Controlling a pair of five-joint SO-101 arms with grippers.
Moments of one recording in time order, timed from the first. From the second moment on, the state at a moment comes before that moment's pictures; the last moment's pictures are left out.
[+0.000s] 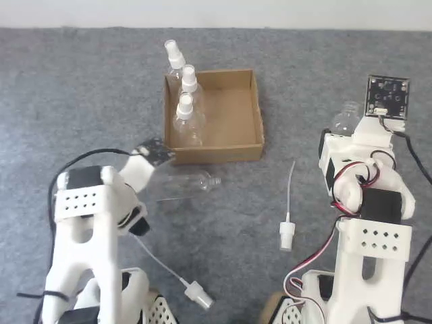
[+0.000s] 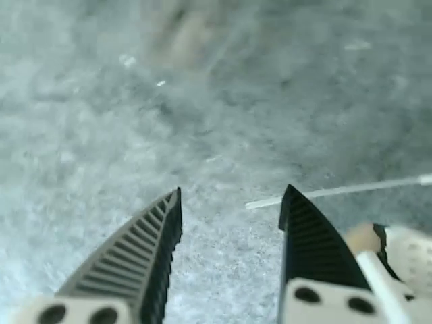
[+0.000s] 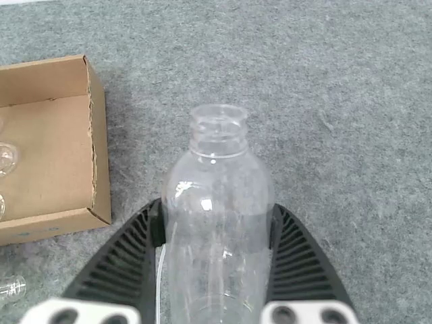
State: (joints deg) left arm -12.7 -32.0 51.0 83.5 -48.2; right arm 4.4 -48.6 36.4 61.1 -0.8
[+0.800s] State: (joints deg) left arm 20.7 -32.0 55.7 87.6 -52.5; right arm 8.1 -48.6 36.4 59.9 2.2
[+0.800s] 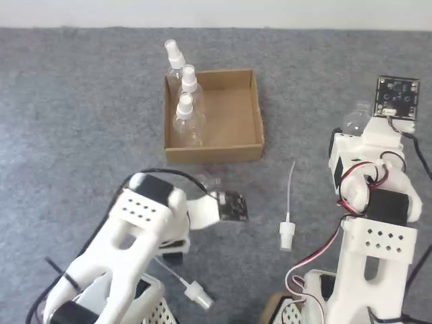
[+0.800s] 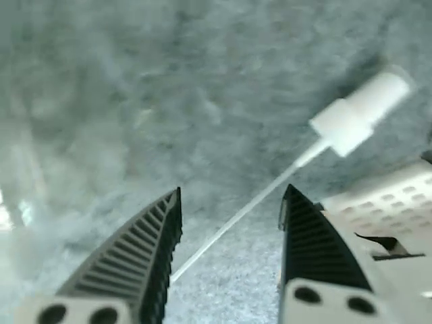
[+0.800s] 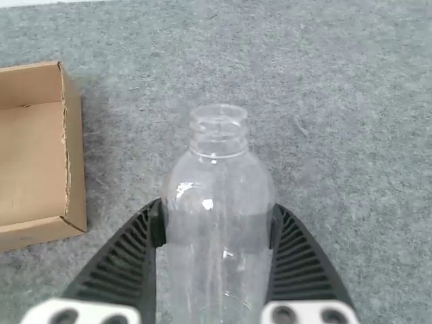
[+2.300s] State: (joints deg) left arm 52.7 -31.8 69.1 69.3 -42.2; right arm 8.1 -48.6 36.4 59.9 2.2
